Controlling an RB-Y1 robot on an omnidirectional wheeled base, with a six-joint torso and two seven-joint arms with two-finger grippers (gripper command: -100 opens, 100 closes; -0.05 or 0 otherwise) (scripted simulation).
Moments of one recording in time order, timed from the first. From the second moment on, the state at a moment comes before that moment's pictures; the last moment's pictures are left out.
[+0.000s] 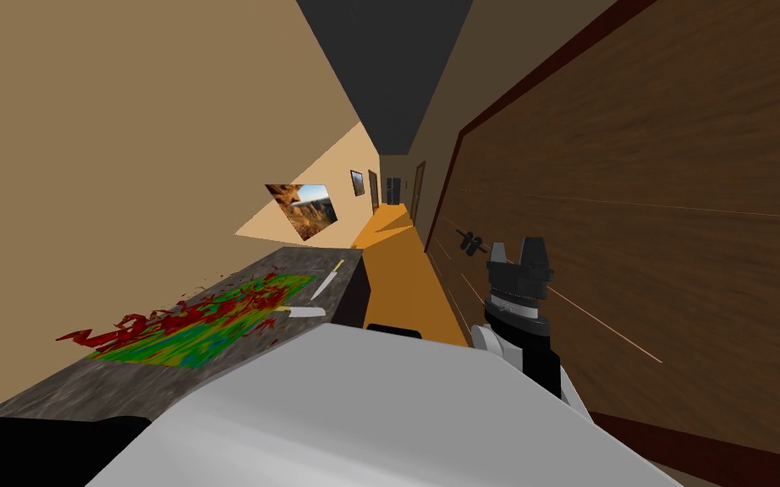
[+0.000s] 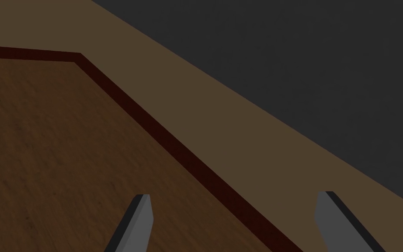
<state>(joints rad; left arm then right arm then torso) 1.78 1.64 -0.05 -1.82 0.25 -0.33 1.04 0.52 -0.05 -0.07 -2.36 0.02 -0.60 0.09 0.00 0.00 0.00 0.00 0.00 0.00</state>
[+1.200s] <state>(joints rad) 1.90 1.58 0.00 -1.78 0.24 -0.41 1.00 0.52 -0.05 -0.07 -2.36 0.02 -0.60 0.09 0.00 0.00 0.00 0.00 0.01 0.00</state>
